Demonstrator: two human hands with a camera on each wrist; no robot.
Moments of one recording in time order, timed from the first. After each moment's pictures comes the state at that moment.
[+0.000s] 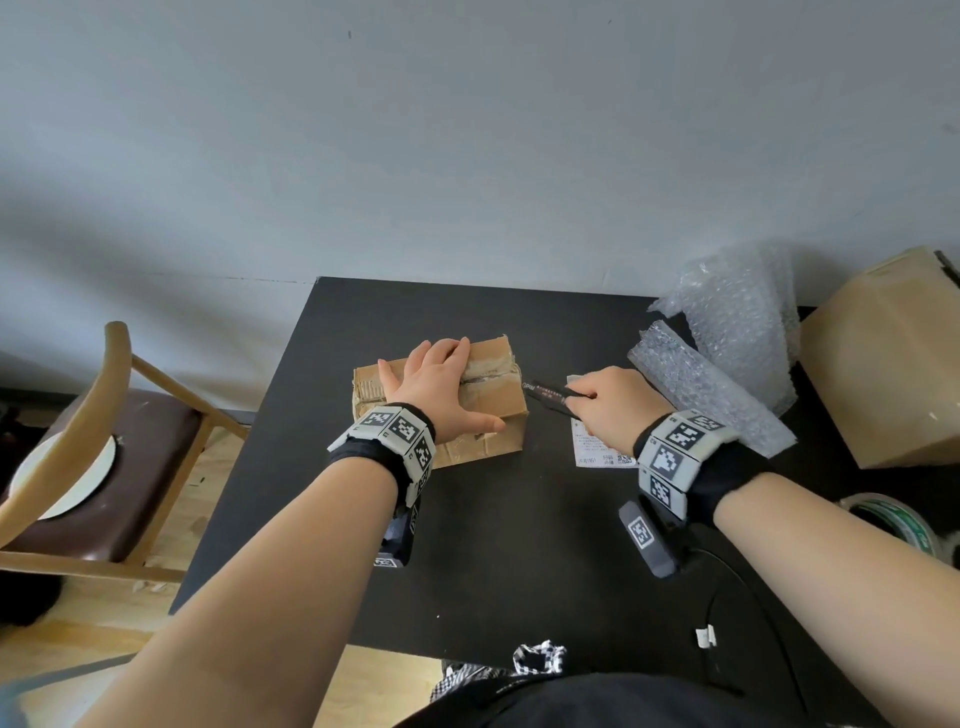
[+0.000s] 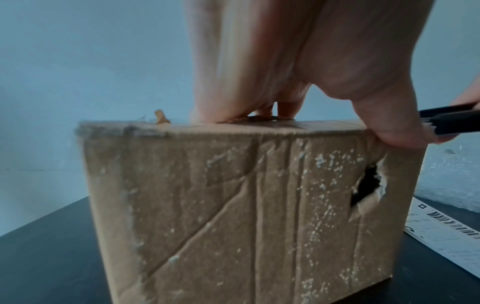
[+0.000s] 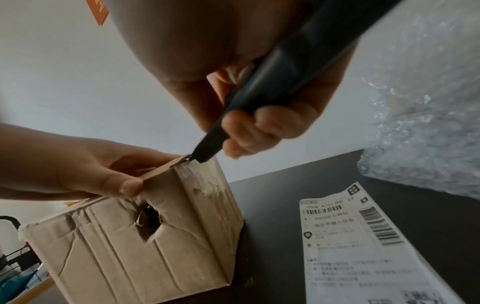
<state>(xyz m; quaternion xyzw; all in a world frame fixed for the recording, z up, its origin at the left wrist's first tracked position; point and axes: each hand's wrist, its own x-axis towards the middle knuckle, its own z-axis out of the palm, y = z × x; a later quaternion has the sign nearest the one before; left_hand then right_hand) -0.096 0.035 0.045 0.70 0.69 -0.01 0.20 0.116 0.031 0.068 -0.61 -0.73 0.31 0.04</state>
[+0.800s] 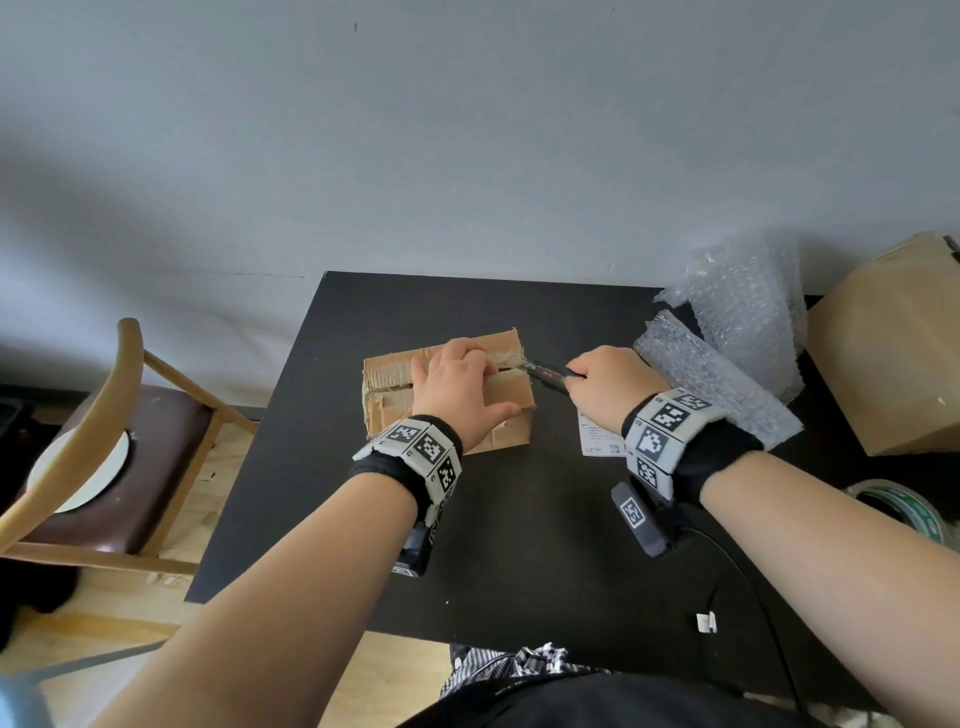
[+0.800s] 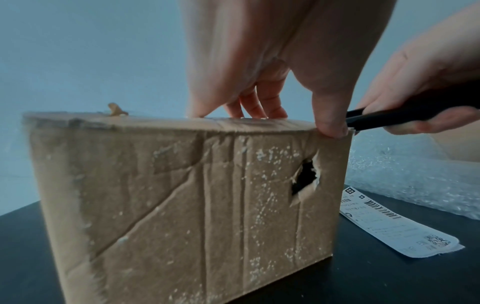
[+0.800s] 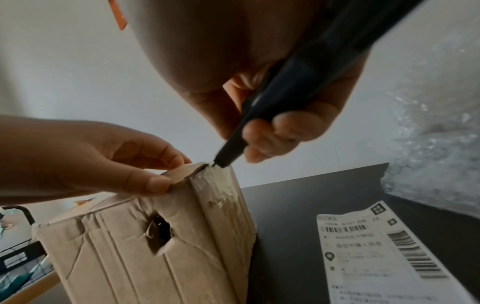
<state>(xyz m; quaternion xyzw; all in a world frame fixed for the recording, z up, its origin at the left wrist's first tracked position) -0.077 0.015 0.041 0.71 0.69 0.09 0.14 0.102 0.034 0.073 -0.64 -0.72 0.26 0.02</state>
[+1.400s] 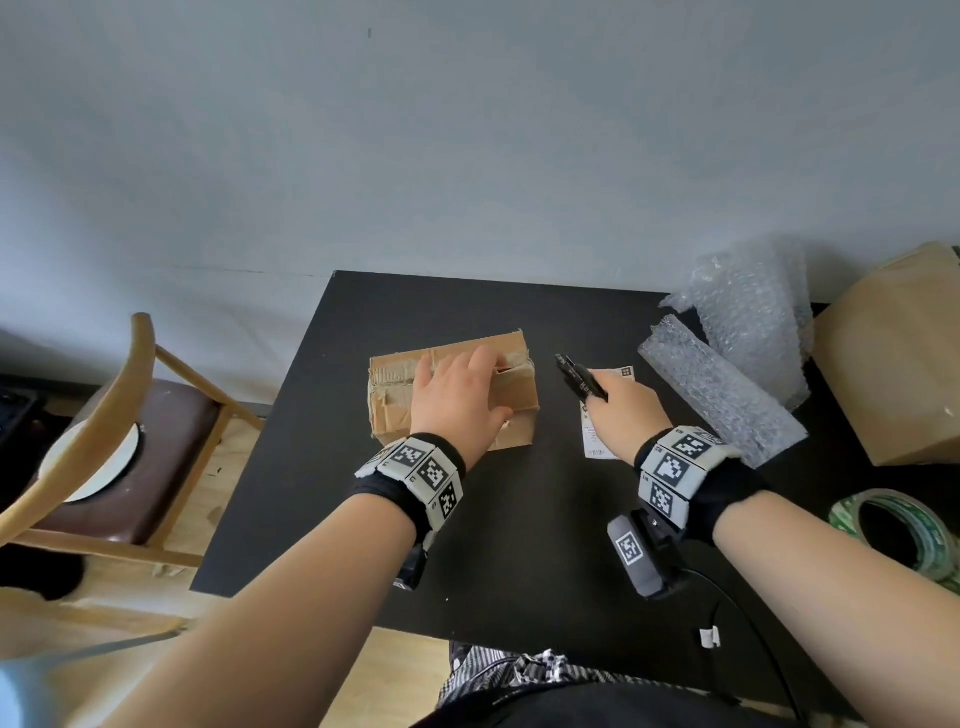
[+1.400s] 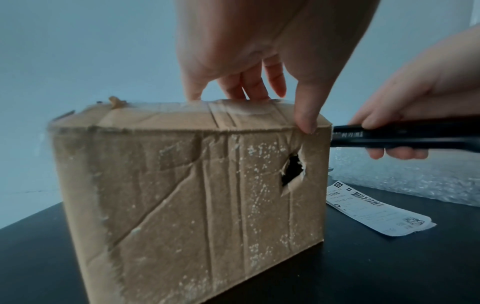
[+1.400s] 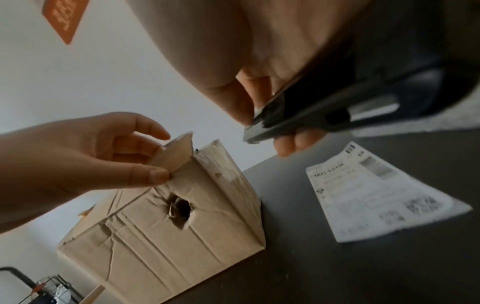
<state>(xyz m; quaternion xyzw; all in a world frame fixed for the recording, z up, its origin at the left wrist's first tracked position) -0.072 -0.004 0.051 0.71 0.69 0.11 0.10 0.112 0.019 0.042 -0.67 -0.66 0.31 0.10</state>
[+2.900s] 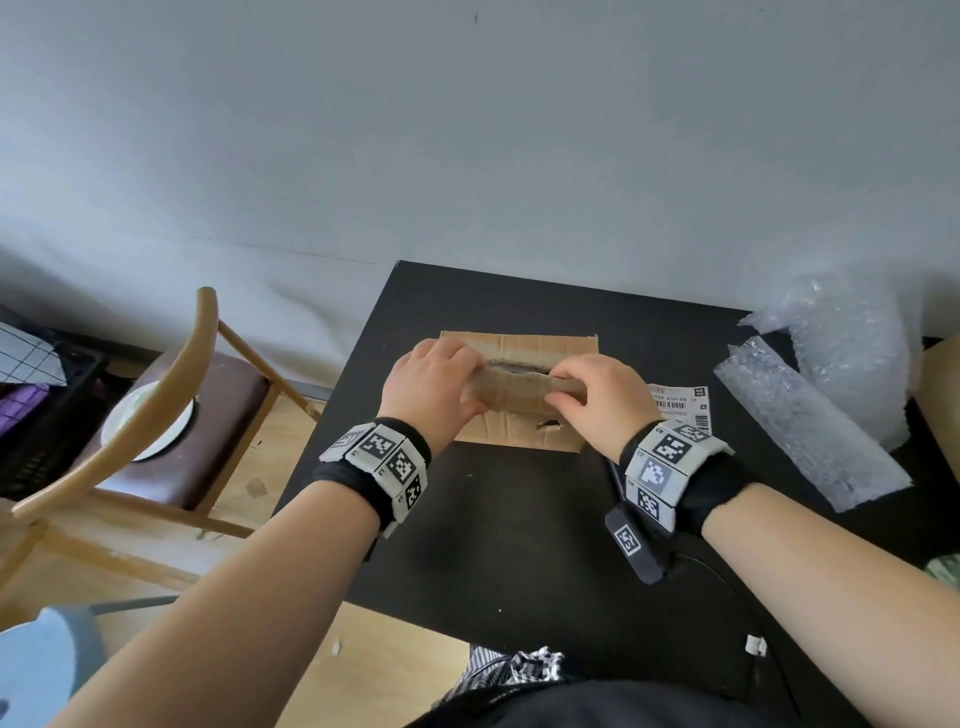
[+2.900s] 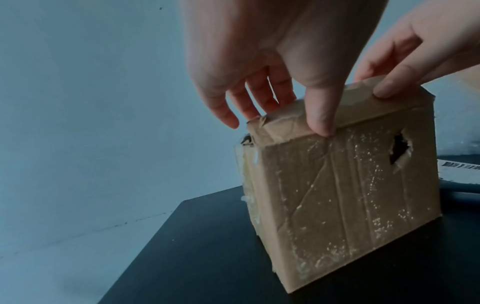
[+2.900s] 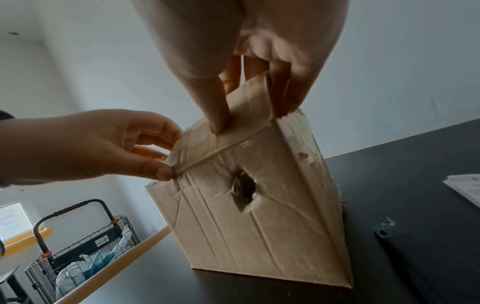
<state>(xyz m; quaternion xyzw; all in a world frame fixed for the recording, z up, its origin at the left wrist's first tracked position) -0.169 -0.003 0.059 0.72 0.69 0.08 0.07 0.030 0.035 0.047 -0.51 -0.81 0.23 0.19</state>
